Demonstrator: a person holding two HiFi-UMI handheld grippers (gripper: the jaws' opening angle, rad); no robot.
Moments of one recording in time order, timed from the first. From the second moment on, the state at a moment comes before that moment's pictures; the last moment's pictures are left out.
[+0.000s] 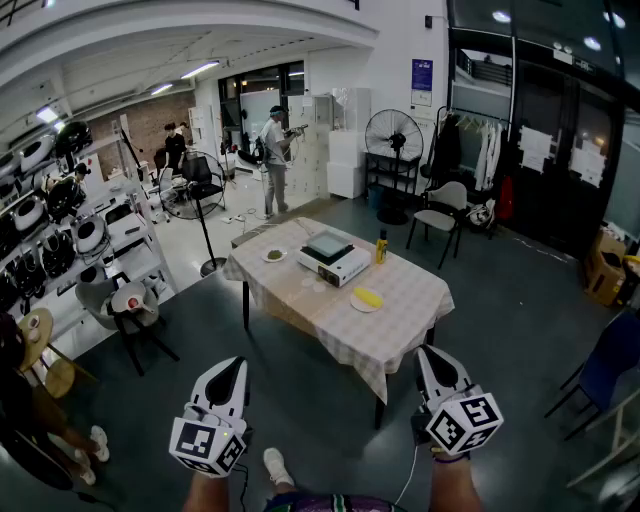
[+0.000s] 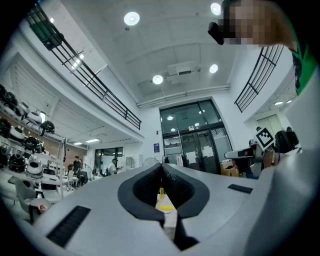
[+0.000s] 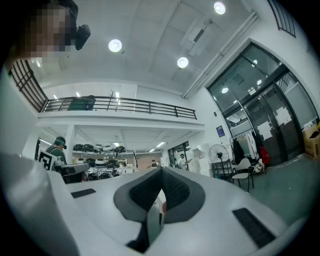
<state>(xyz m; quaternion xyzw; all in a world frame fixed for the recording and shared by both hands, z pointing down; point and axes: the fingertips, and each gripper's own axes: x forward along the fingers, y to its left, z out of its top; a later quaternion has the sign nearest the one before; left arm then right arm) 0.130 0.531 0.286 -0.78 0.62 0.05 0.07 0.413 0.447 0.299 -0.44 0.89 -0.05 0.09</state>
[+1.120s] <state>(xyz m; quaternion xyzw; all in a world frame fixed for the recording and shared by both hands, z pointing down) 0.123 0.506 0.300 -0.78 0.62 0.05 0.04 0.398 0.416 0.316 -0.43 0.90 -0.06 0.10</state>
